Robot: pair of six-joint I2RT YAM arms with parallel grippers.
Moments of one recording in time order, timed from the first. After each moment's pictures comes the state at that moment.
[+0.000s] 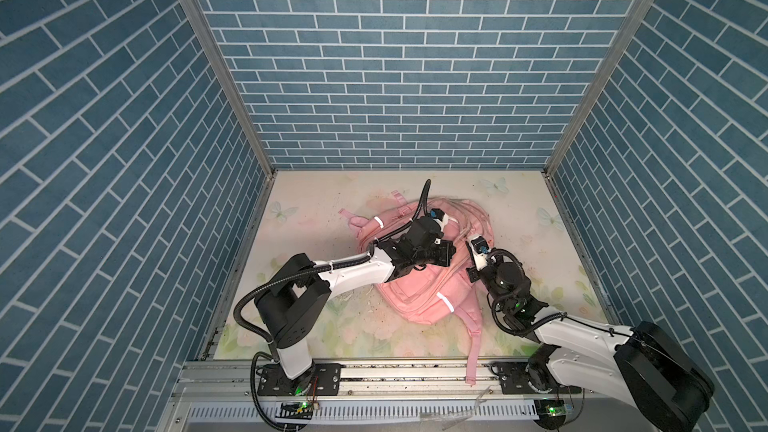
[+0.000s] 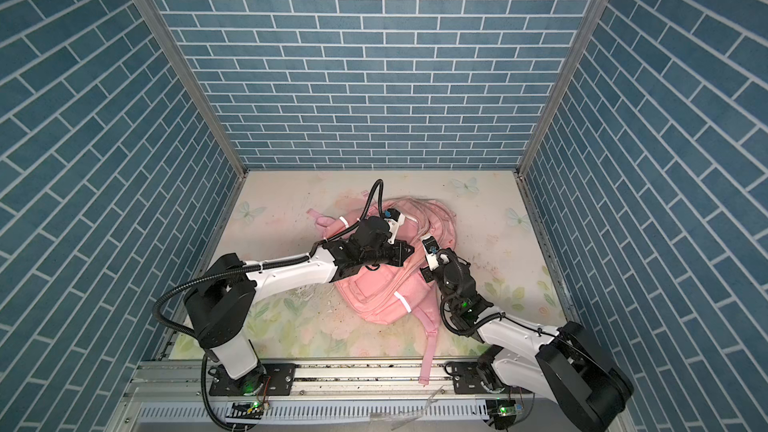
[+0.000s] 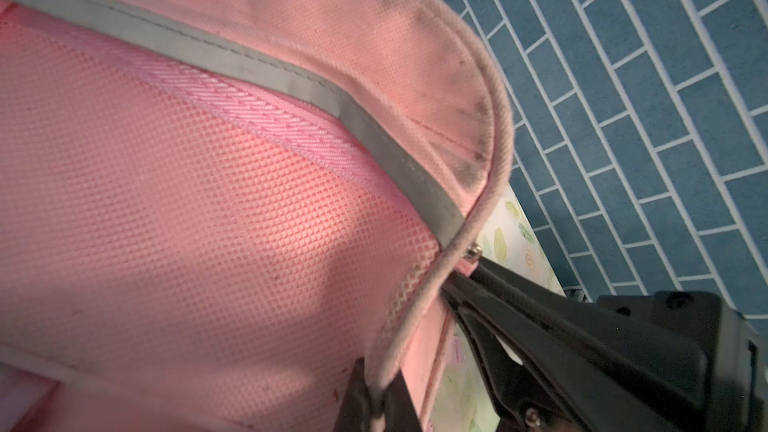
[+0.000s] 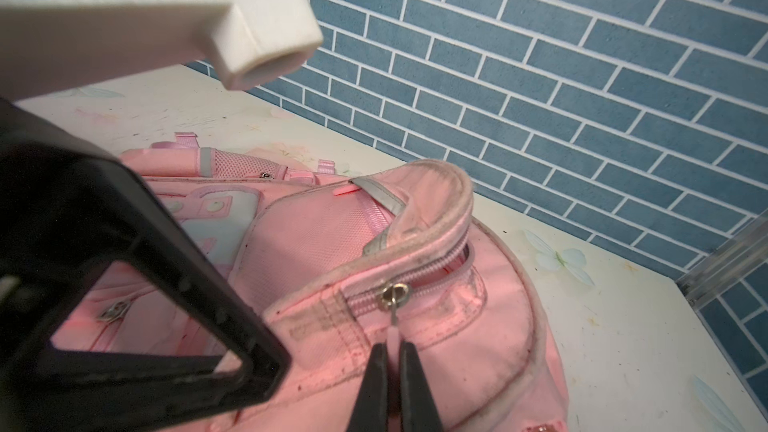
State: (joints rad) left arm -0.90 1.75 1.14 0.04 0.18 -0.66; right arm 0.68 1.12 0.23 0.74 0.23 -0.18
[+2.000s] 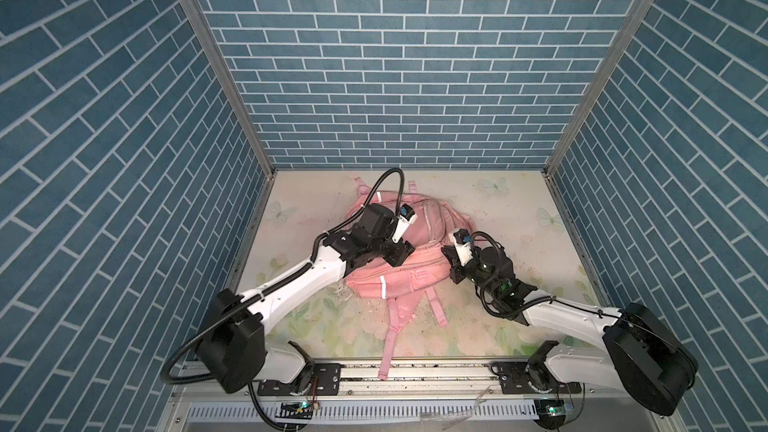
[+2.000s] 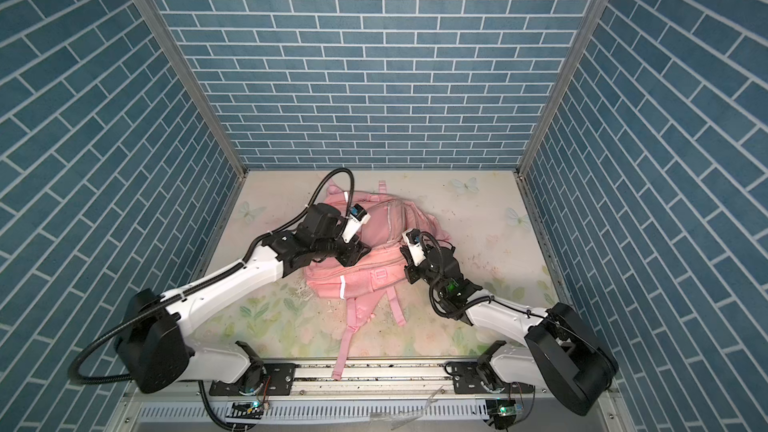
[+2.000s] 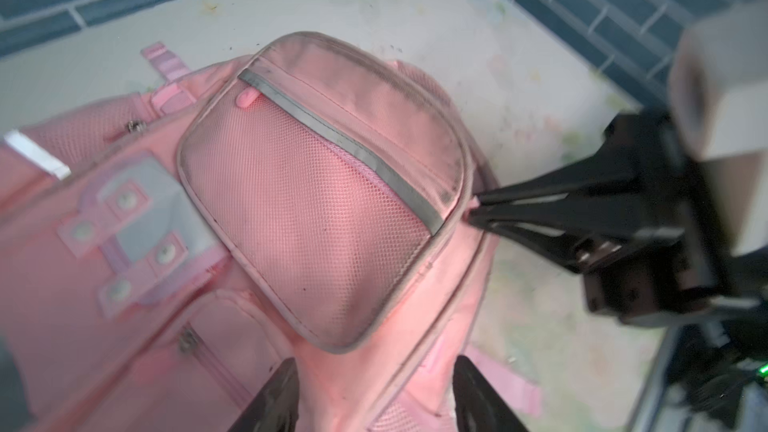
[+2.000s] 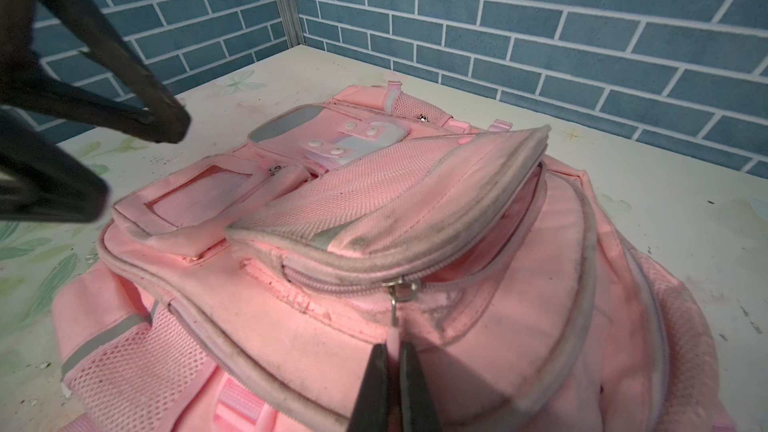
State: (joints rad) left arm -0.68 1.30 0.93 -0.27 0.20 -0.28; right arm 0.72 1.25 0.41 0.53 -0.04 0.03
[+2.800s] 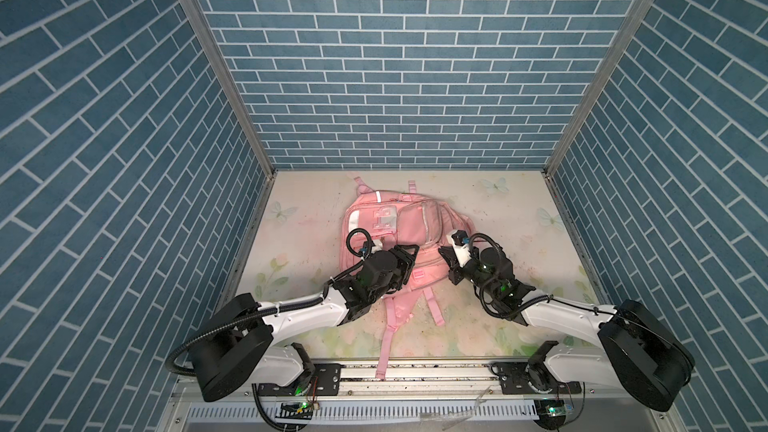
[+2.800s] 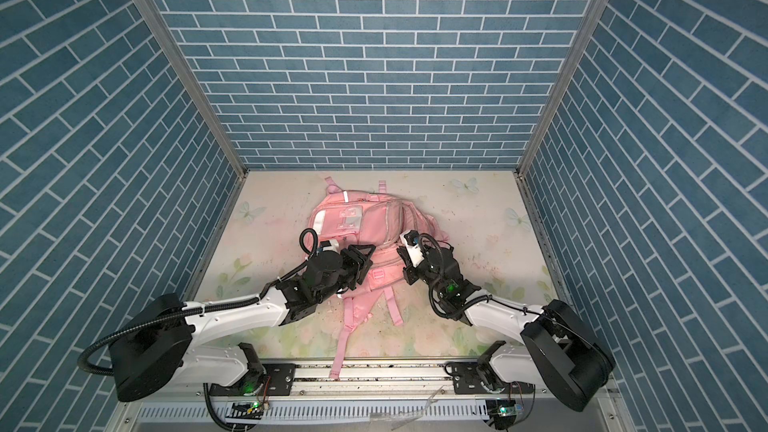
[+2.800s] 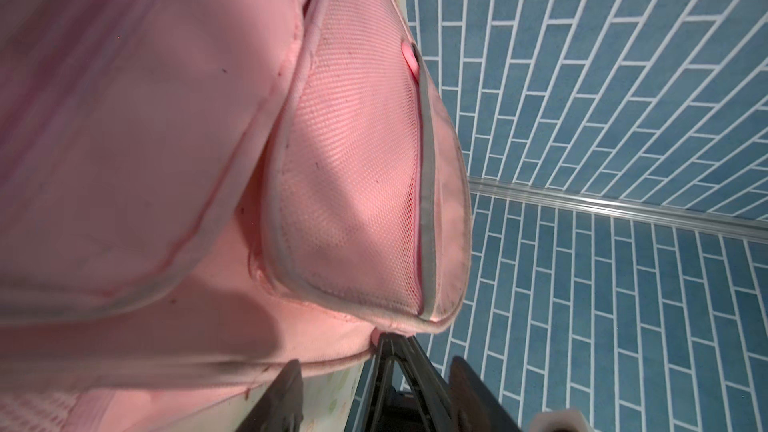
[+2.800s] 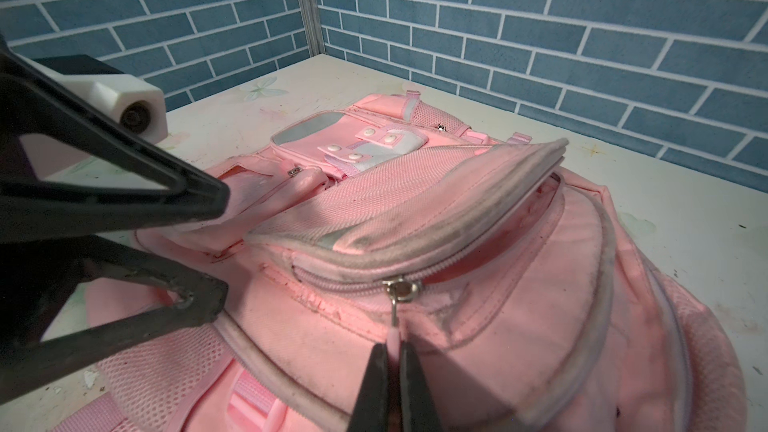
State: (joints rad) left arm -0.90 1.36 0.58 0.41 -0.21 -1.75; right arm 0.72 1.27 0.39 0.59 -0.10 0.00
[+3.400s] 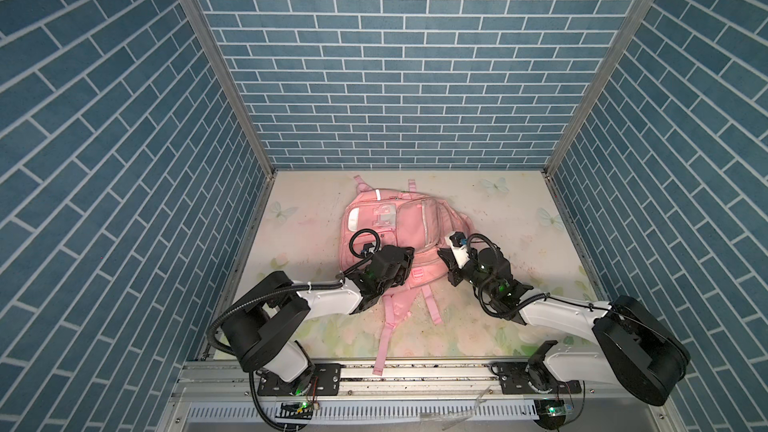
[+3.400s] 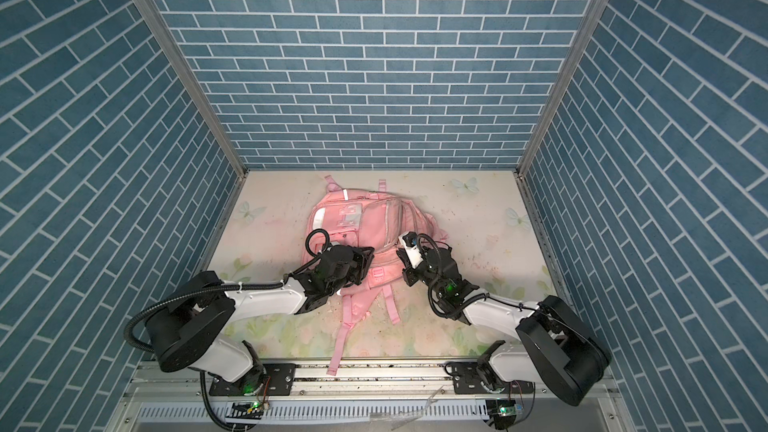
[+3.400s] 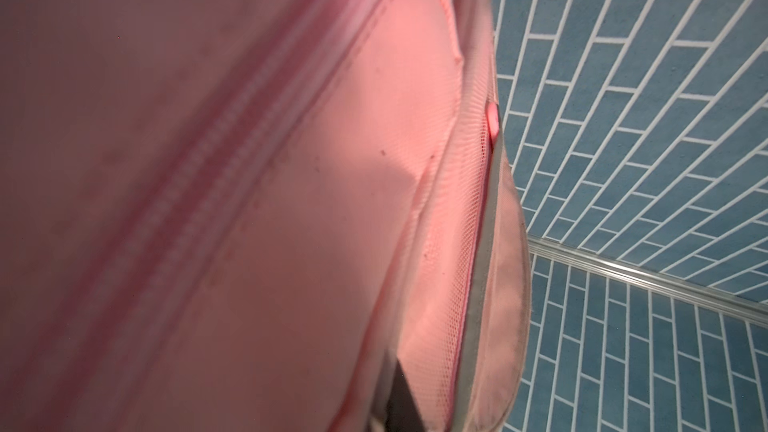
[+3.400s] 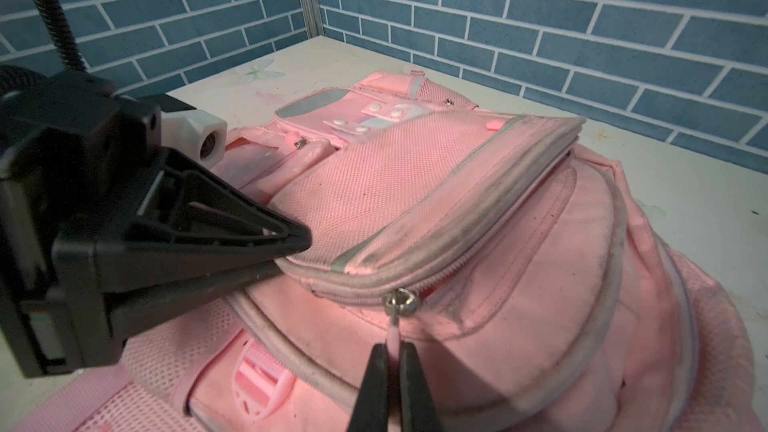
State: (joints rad) left arm -0.82 1.57 0.62 0.49 -0.16 -1.79; right arm 0.72 1.30 0.39 0.57 -0.09 -0.01
